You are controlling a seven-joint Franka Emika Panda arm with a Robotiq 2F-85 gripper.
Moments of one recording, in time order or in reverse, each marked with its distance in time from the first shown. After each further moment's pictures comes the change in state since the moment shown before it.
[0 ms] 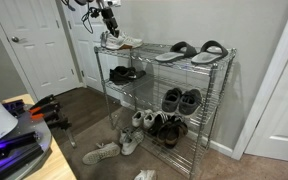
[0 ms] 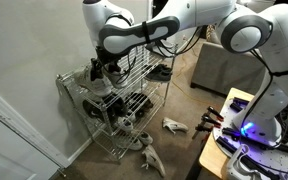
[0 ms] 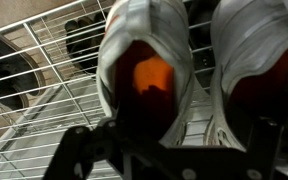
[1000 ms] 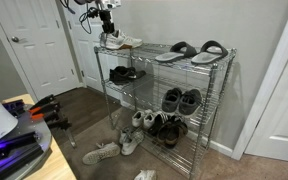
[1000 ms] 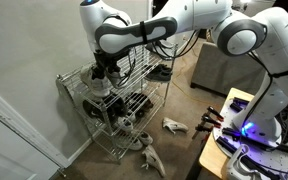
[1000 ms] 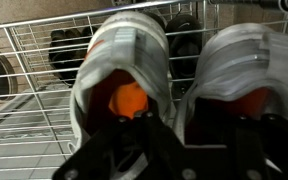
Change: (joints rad) arm -0.023 0.049 0.070 0.073 0.052 -0.071 -0.165
